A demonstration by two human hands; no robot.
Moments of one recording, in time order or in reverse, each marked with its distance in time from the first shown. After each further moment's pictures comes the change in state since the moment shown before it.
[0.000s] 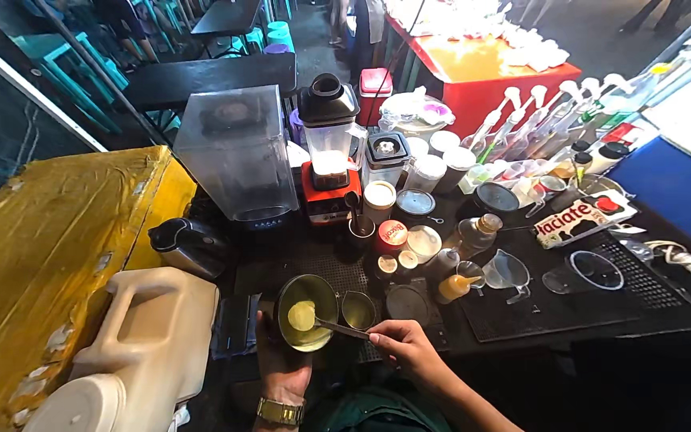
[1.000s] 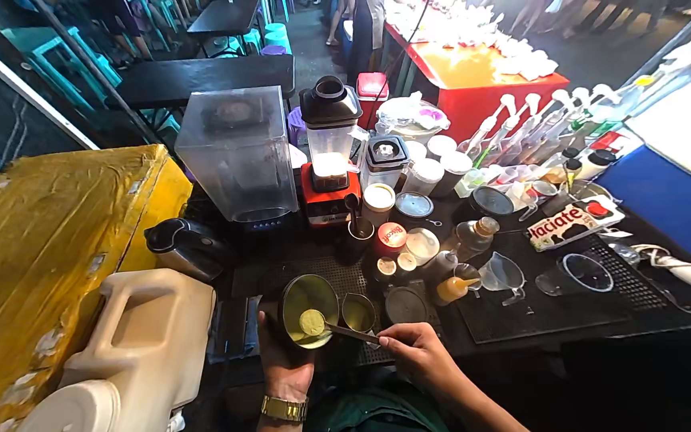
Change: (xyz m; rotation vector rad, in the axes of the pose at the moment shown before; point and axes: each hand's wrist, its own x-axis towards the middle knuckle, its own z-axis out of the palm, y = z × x) left_hand 0.008 -0.003 -0.003 -0.040 0.039 -0.022; right_hand -0.010 -0.019 -0.003 -0.232 0.065 0.006
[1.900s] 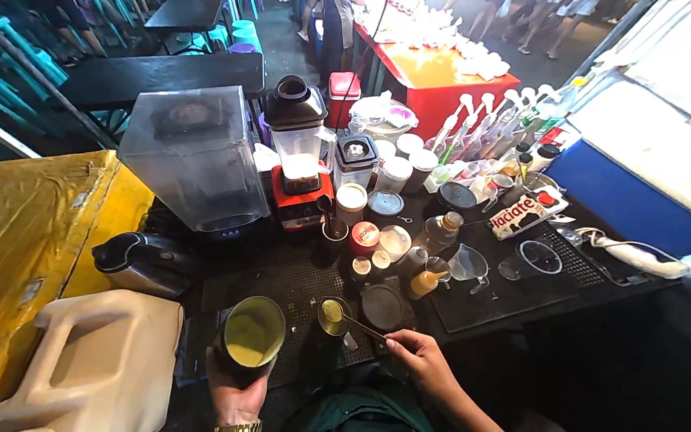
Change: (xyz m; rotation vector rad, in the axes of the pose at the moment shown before) left_hand 0.020 0.017 -0.048 0.018 0.205 0.053; right_hand -0.032 0.065 -0.042 -0.114 0.282 0.023
